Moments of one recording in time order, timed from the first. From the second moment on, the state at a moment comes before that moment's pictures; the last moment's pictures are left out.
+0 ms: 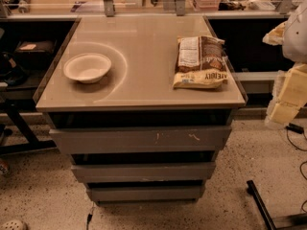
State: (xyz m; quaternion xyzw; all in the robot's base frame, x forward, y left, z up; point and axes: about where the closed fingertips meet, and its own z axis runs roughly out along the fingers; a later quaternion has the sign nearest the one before) arm 0.438 -0.217 0.976 -0.60 0.78 -0.03 0.16
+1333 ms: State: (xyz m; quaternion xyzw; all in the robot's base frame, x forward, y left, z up) arm 0.401 -0.166 0.850 -0.58 0.80 0.06 0.09
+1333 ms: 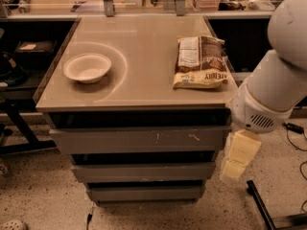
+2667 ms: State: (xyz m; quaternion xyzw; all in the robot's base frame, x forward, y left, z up) arm 0.364 -0.092 0.680 -0.54 0.82 0.17 0.04
